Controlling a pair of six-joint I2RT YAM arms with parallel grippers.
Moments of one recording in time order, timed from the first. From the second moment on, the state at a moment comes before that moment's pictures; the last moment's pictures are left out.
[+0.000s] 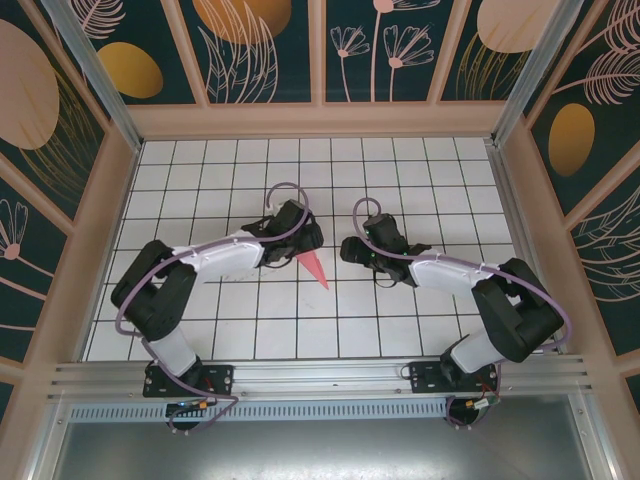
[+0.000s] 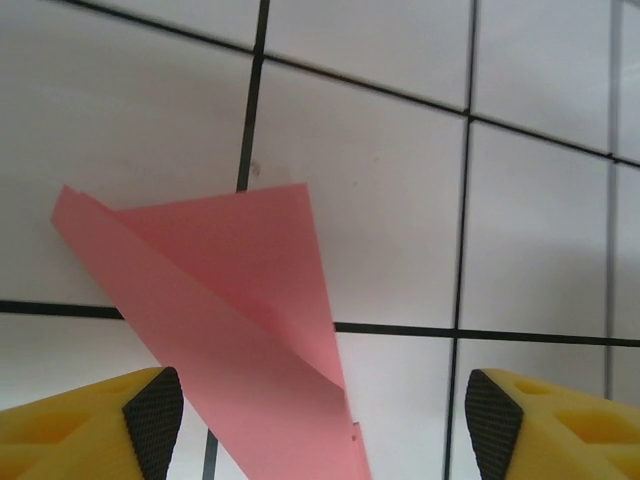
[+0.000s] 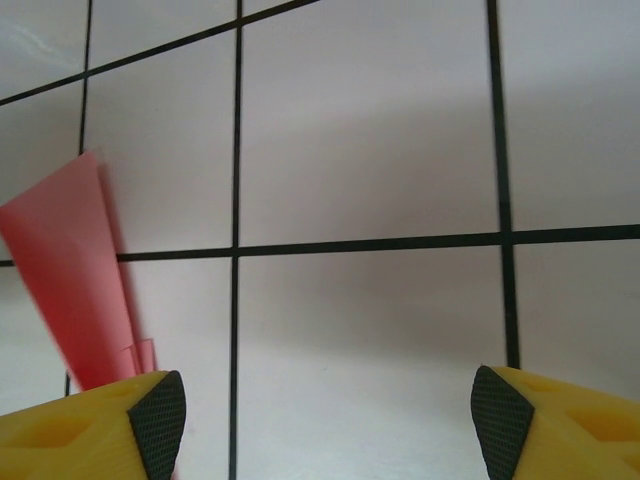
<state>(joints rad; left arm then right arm) -0.72 1.74 1.04 -0.25 -0.14 -0.91 0.63 1.48 0.69 -0.06 0.03 0.70</state>
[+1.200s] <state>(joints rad) -0.73 1.66 0.96 -0.25 -0.14 -1.06 0.61 1.50 0.71 -0.11 0.03 0.74</state>
